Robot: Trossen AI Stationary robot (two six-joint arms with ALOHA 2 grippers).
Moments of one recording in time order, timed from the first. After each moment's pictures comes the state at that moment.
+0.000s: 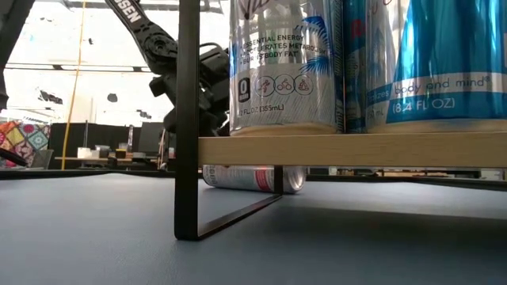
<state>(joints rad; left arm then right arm) 0.32 1.80 0.95 -0.14 0.39 0.50 -0.04 1.30 1.25 -0.83 0.36 0.36</state>
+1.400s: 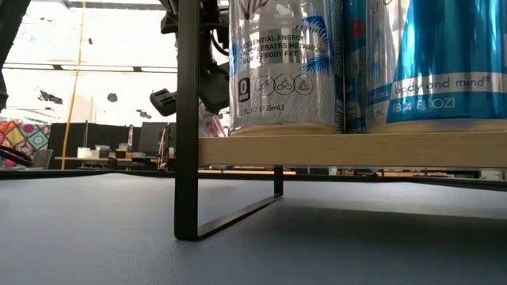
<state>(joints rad) 0.11 1.80 1.32 -0.80 -1.00 1.15 -0.04 1.30 1.25 -0.75 0.37 0.30</state>
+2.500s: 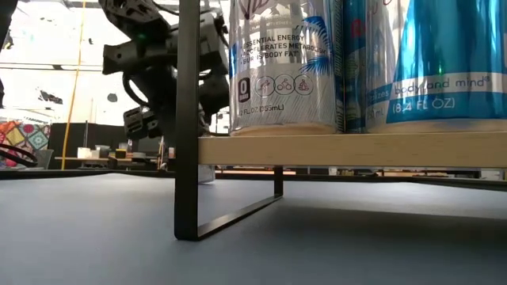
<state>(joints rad) -0.10 1.80 0.96 -0.43 -1.23 1.39 -0.04 1.30 1.25 -0.75 0.36 0.20</state>
